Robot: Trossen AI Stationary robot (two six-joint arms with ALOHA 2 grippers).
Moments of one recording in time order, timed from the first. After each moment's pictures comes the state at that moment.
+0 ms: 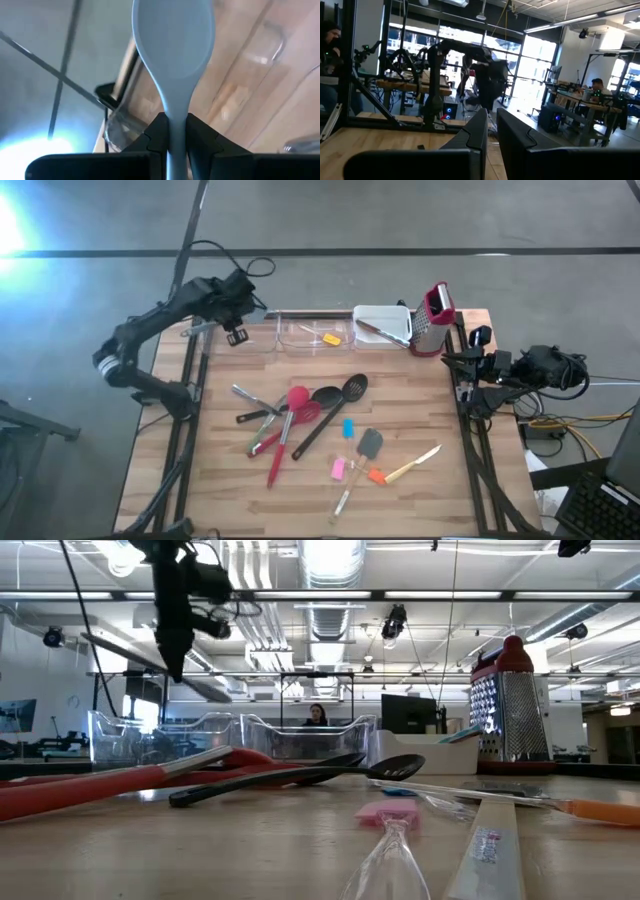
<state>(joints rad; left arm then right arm) 0.78 1.38 1.30 -1.16 -0.32 0.41 0.32 0.16 0.55 -0.18 0.50 -0.26</state>
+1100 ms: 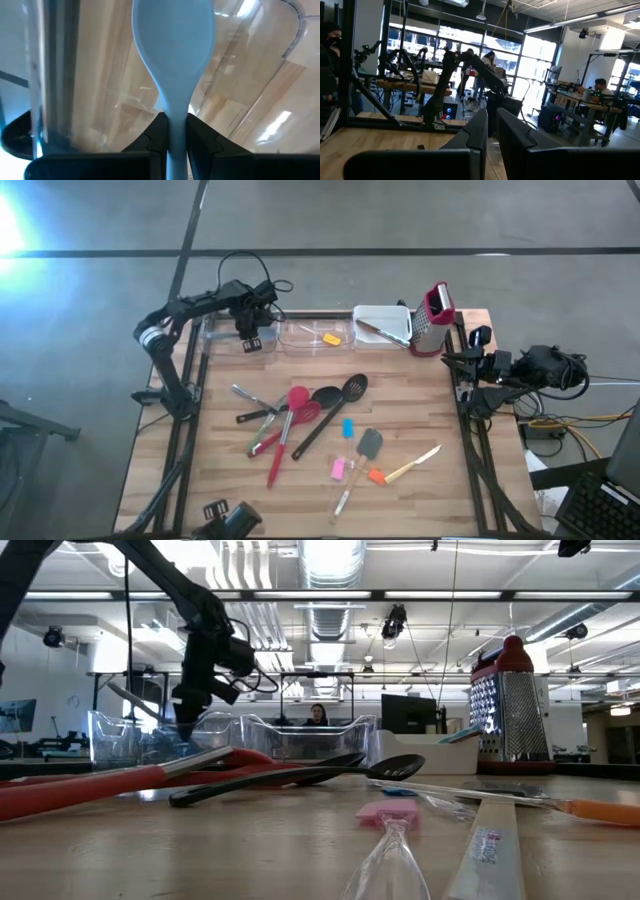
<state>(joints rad) 0.84 1.75 1.30 -1.08 -0.19 0.50 0.32 0.16 0.55 -0.18 0.50 -0.26</state>
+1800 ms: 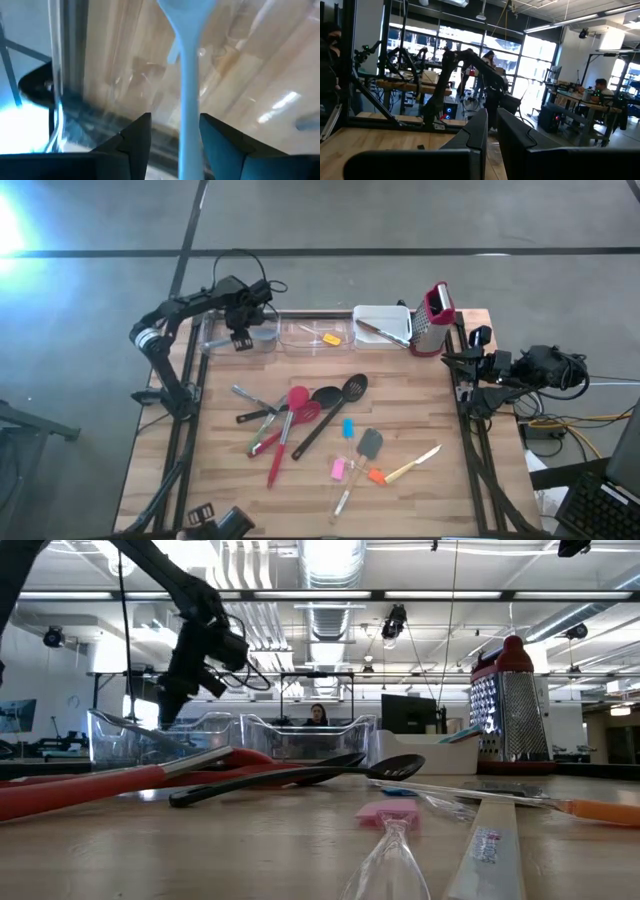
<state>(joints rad) 0.85 1.71 1.33 -1.24 -0.30 0.46 0.32 0.16 0.55 -0.18 0.50 -0.26</state>
